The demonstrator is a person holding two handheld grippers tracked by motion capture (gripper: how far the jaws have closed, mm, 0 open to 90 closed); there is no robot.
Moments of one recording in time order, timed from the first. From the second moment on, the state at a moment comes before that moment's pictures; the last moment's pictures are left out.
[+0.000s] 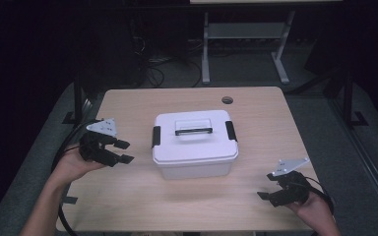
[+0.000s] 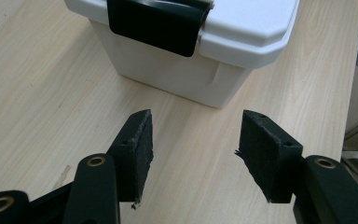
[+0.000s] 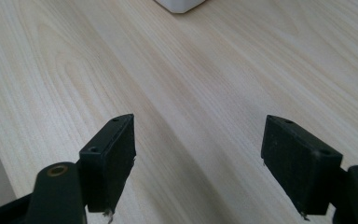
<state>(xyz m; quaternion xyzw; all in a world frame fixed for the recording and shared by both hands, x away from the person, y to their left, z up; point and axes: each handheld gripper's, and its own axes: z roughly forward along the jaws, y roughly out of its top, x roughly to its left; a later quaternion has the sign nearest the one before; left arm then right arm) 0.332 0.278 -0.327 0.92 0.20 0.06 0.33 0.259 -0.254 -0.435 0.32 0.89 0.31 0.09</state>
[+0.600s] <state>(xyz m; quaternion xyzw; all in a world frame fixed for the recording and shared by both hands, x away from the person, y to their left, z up) 0.328 0.286 -0.341 0.92 0.21 0.05 0.32 0.260 -0.253 -0.435 0.32 0.89 0.30 0.08</state>
